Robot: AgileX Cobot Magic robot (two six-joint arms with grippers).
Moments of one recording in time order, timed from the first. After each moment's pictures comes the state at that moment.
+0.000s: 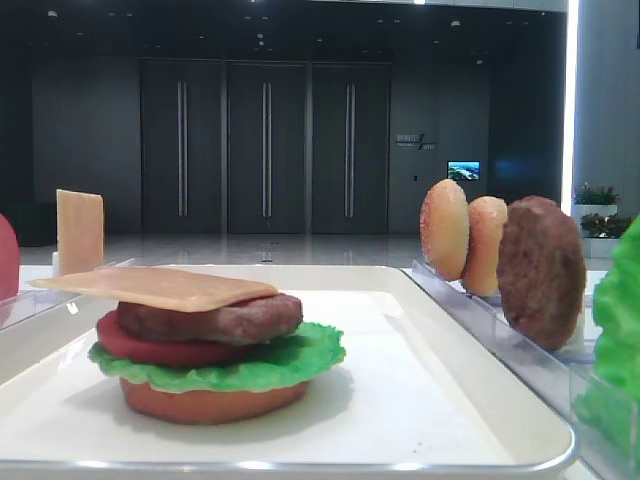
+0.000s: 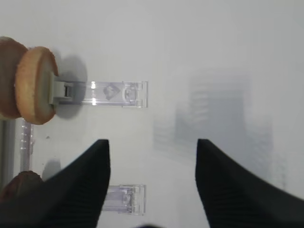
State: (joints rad) left arm 0.01 -0.02 -0.47 0.04 1.11 0.02; right arm -0.01 1.68 -1.64 0.10 1.17 -0.11
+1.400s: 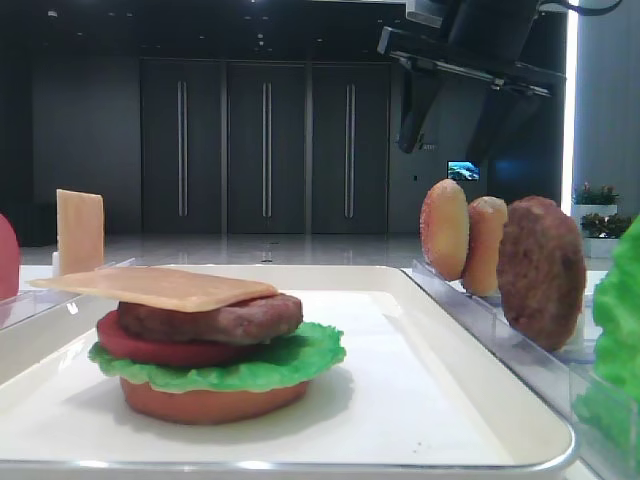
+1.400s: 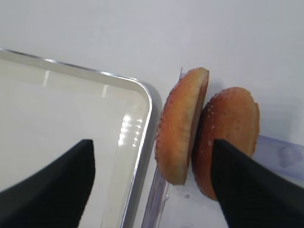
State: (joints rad) left arm 0.01 -0.02 -0.47 0.04 1.11 0.02; right arm 0.35 1.93 -1.65 0.17 0.89 0.01
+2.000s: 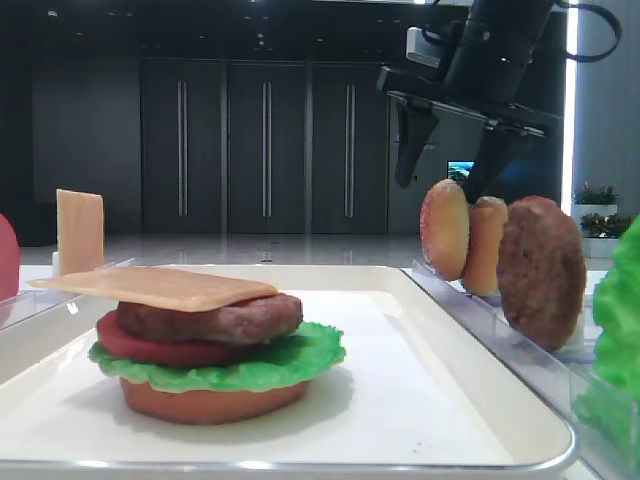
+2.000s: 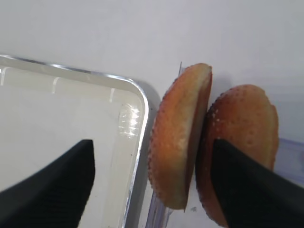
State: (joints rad) left arm 0.01 -0.02 -0.47 0.04 1.11 0.02; right arm 0.32 2.01 -1.65 0.23 0.86 0.00
